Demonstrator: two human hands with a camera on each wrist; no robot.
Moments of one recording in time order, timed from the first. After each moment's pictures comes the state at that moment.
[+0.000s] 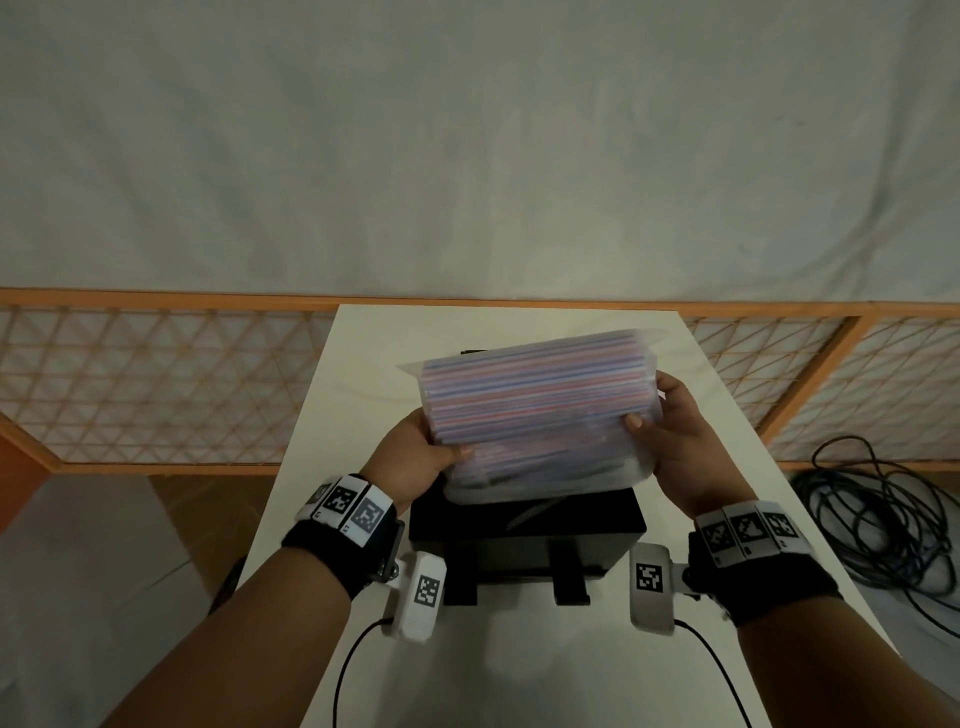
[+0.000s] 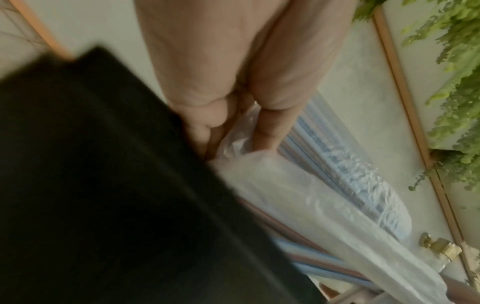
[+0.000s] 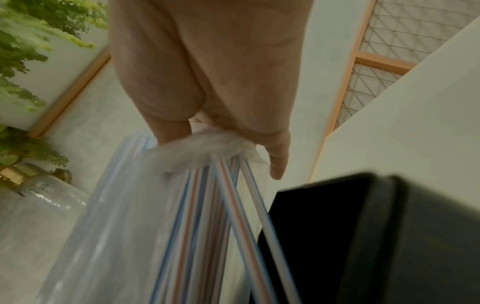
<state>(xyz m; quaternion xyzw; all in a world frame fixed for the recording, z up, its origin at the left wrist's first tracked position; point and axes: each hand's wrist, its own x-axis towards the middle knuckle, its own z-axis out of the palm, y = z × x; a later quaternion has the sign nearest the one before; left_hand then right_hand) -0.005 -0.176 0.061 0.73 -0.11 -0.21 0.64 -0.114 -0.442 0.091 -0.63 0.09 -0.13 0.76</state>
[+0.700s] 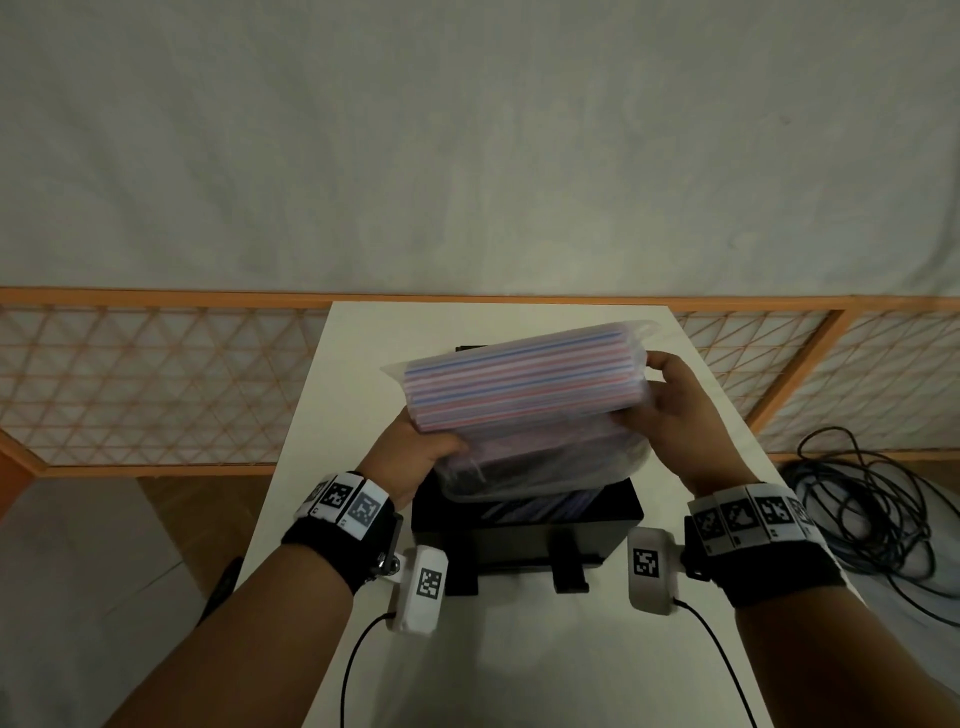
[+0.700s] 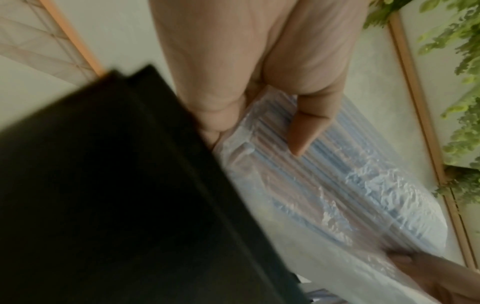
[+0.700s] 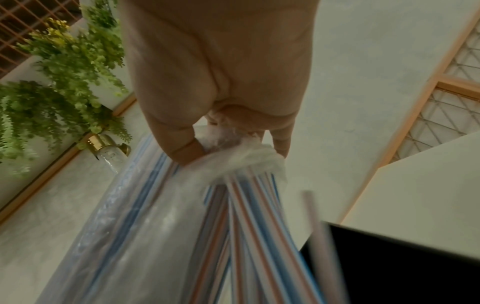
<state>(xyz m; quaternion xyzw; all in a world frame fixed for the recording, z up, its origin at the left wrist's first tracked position) -0.013 -0.177 0.069 0.66 -0.13 -0.21 0.71 -0.121 -0.429 0.119 -0.79 0.13 -0.16 0.58</state>
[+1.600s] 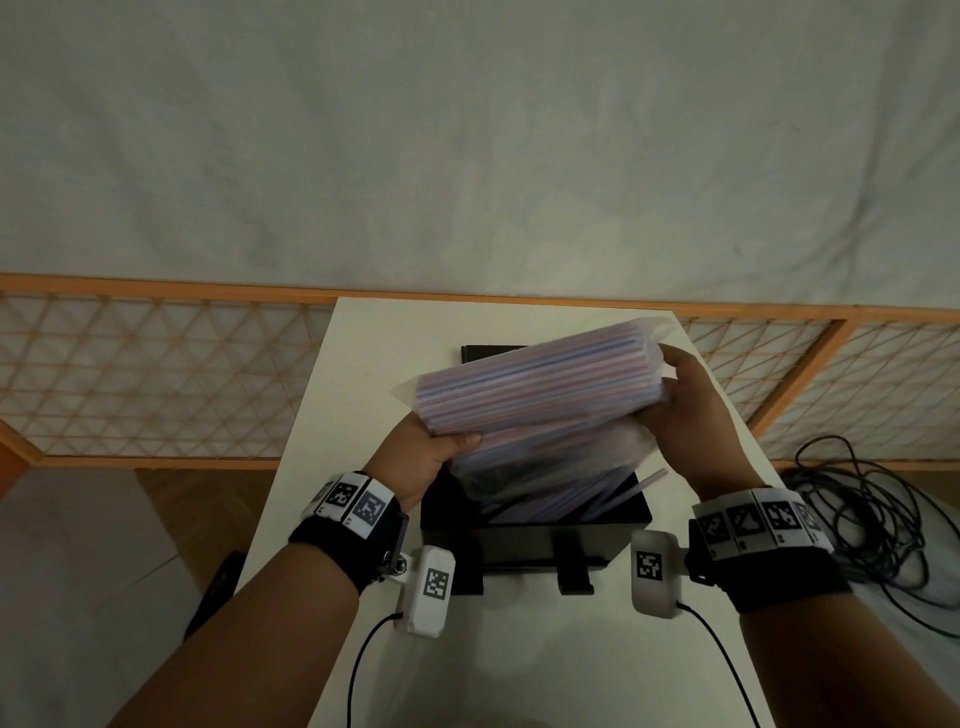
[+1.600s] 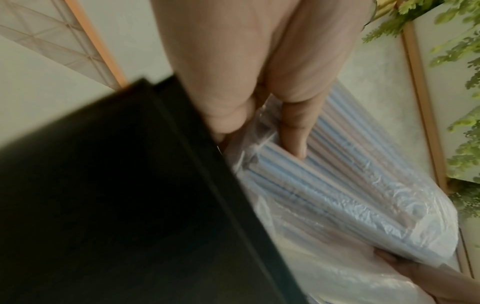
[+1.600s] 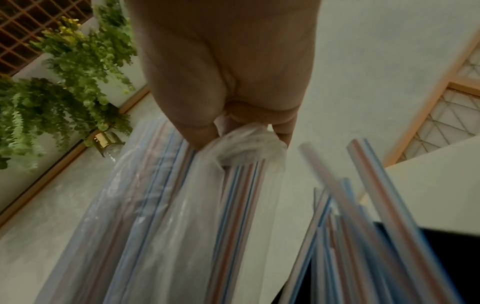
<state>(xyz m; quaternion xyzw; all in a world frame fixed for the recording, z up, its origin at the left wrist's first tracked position) -0.015 -0.172 0.063 0.60 -0.12 -0.23 0.75 -0.115 -0.426 0.121 -0.84 0.19 -0.17 0.47</state>
